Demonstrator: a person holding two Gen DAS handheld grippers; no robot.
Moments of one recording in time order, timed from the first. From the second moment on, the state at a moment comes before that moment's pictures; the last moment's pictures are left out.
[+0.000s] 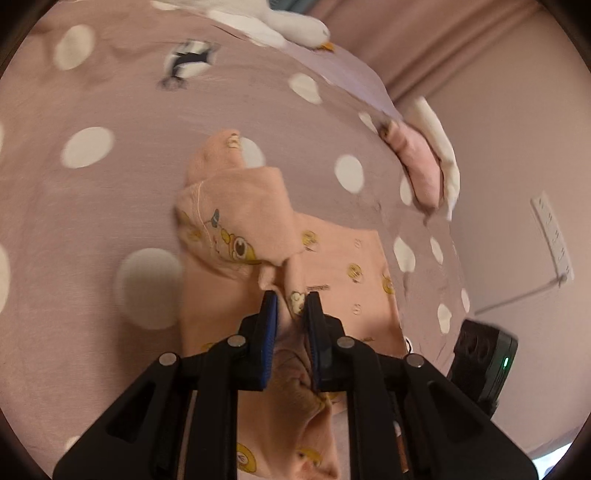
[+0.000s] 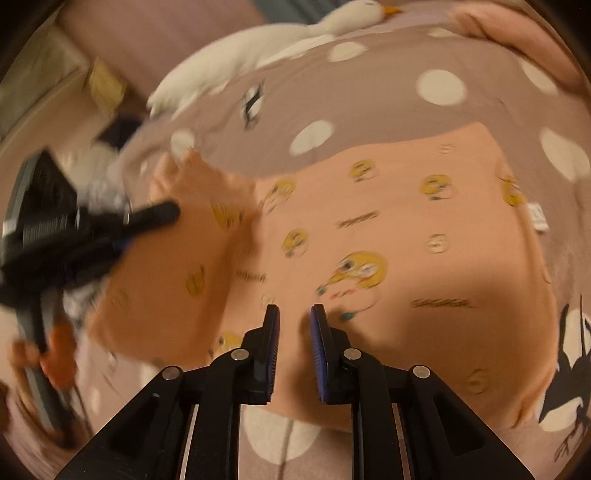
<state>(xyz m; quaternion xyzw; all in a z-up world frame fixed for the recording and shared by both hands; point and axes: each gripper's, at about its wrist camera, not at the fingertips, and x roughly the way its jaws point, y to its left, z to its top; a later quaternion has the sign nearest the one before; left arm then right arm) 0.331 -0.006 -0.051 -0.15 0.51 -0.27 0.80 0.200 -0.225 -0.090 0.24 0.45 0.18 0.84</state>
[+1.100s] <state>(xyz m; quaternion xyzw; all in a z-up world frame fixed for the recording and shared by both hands) 0.236 0.105 -0.102 -0.22 0.51 -0.22 0.80 0.263 -0.208 -0.119 0.31 0.49 0.22 0.78</state>
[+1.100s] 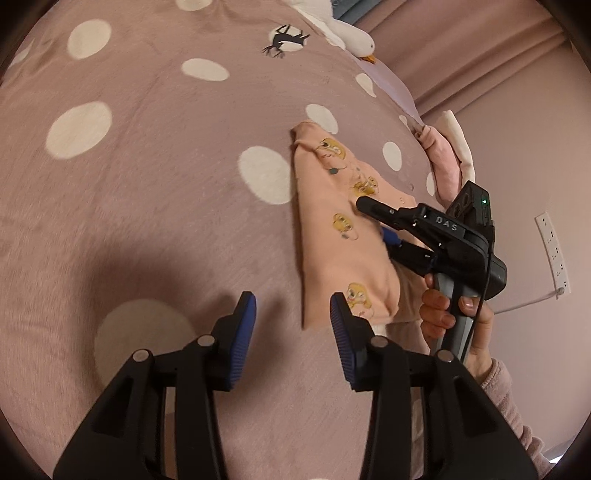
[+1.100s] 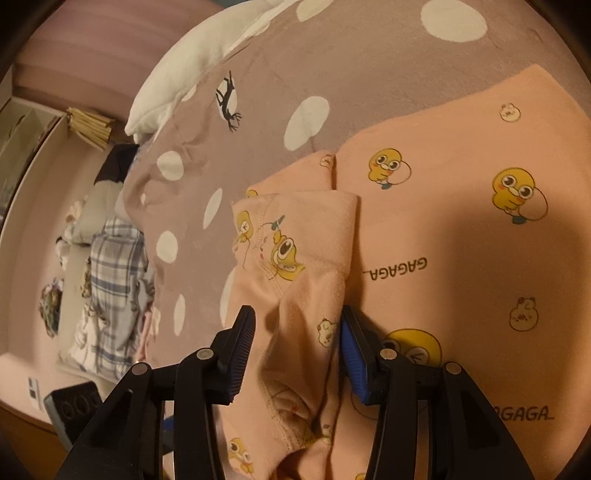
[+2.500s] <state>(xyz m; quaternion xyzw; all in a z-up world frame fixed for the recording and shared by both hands) 0.261 -0.057 -0.090 -0.08 0.51 -0.32 0.79 0.233 -0.324 -0.084 0.25 0.43 0.04 0.87</state>
